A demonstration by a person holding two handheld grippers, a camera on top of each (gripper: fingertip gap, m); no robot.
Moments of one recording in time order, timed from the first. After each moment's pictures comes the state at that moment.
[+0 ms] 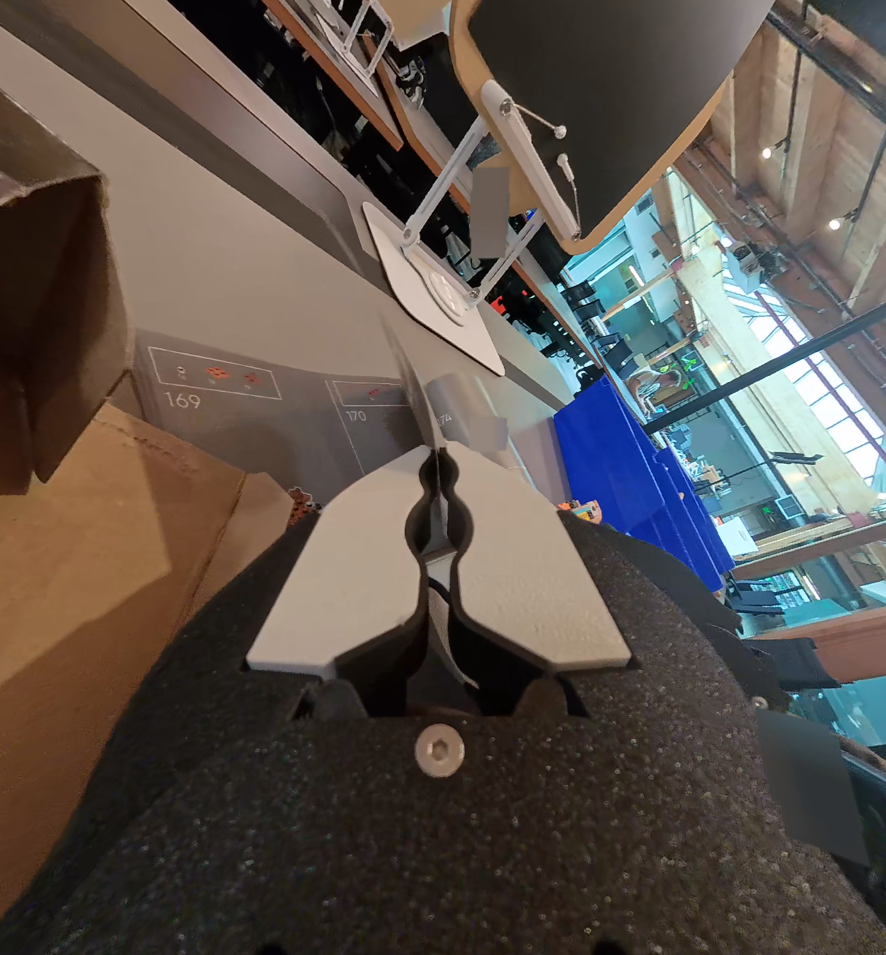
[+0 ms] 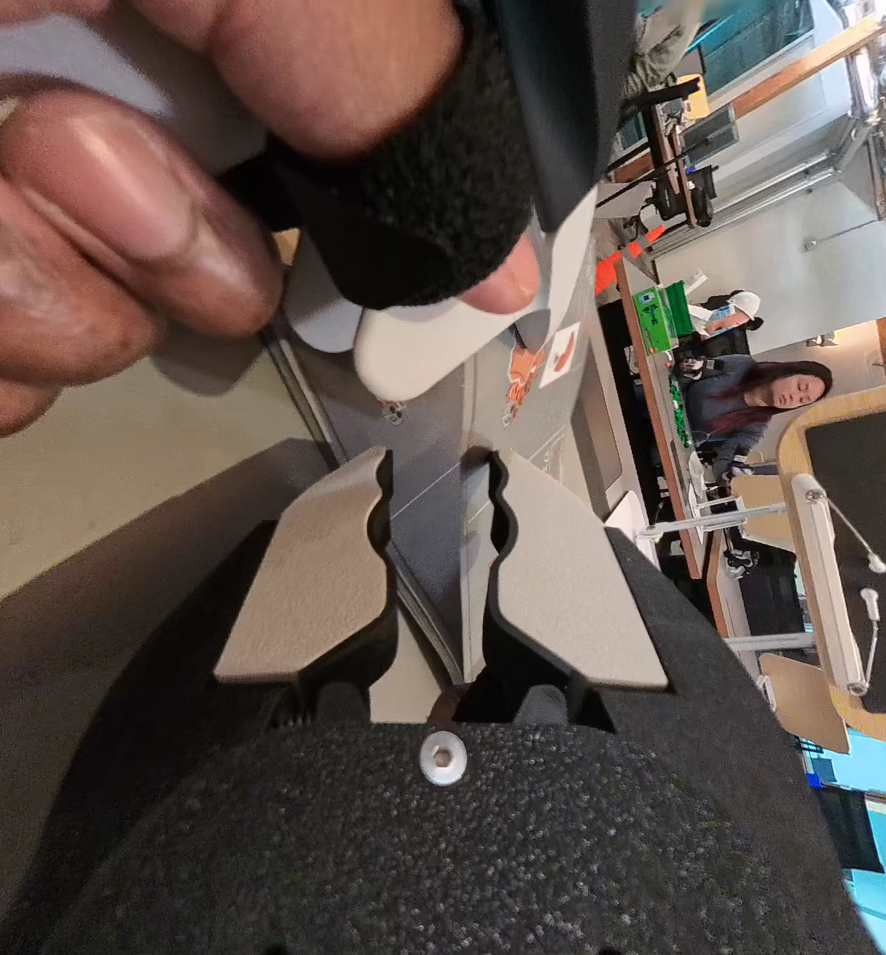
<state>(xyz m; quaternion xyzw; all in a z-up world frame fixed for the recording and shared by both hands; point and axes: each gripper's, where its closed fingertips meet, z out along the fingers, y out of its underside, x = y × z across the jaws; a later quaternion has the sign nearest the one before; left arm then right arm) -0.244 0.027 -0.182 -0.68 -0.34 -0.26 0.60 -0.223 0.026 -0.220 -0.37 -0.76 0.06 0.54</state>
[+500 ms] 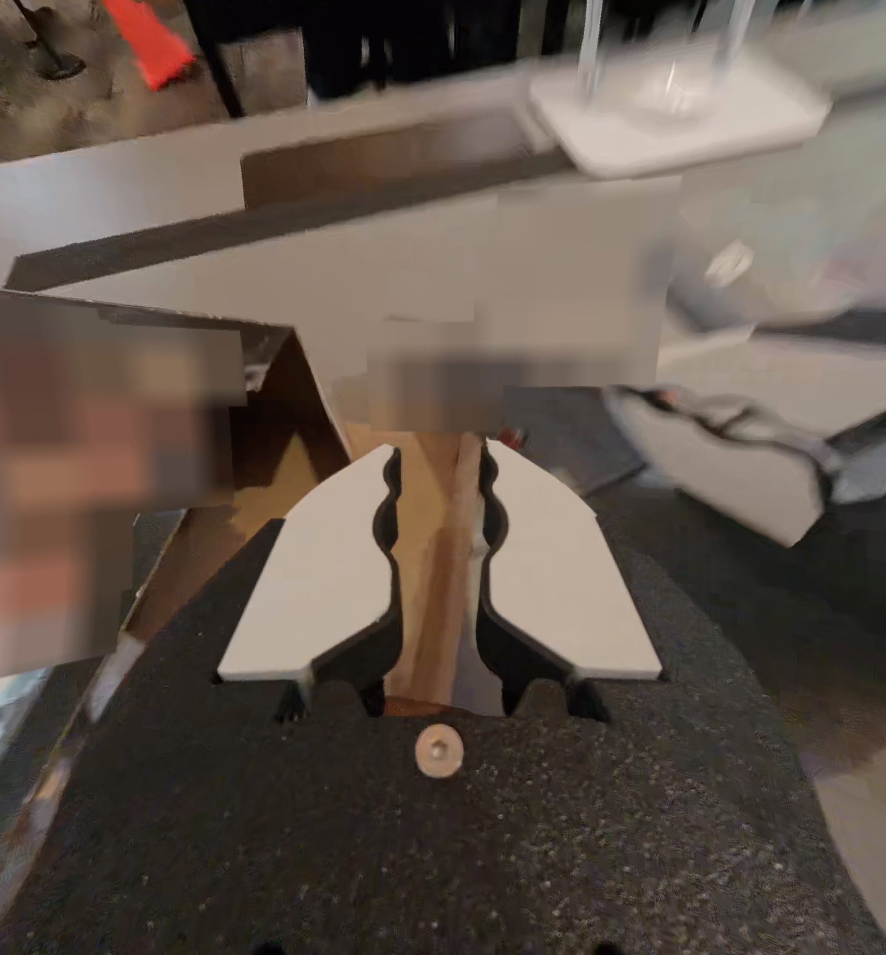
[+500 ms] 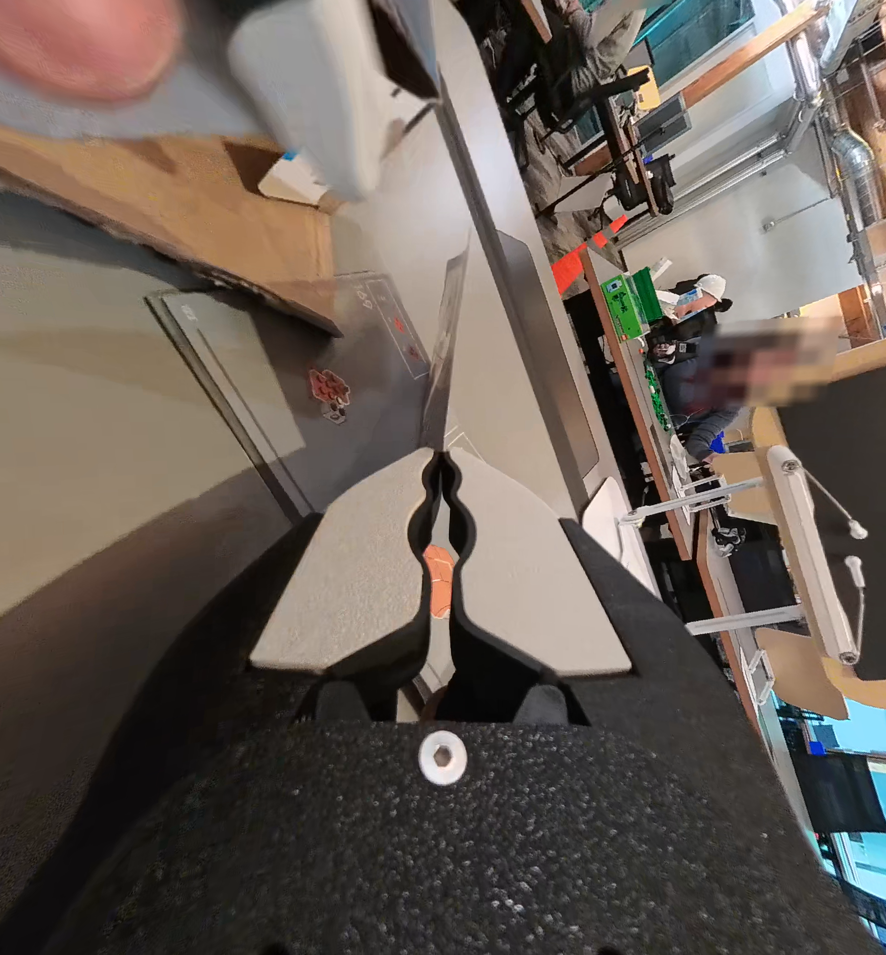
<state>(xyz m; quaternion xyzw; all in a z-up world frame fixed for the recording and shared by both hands) -0.271 -0.022 -0.193 -0.86 -0.17 0.13 0.47 -0.229 0.049 -0.215 -0.39 -0.73 0.06 0.56</state>
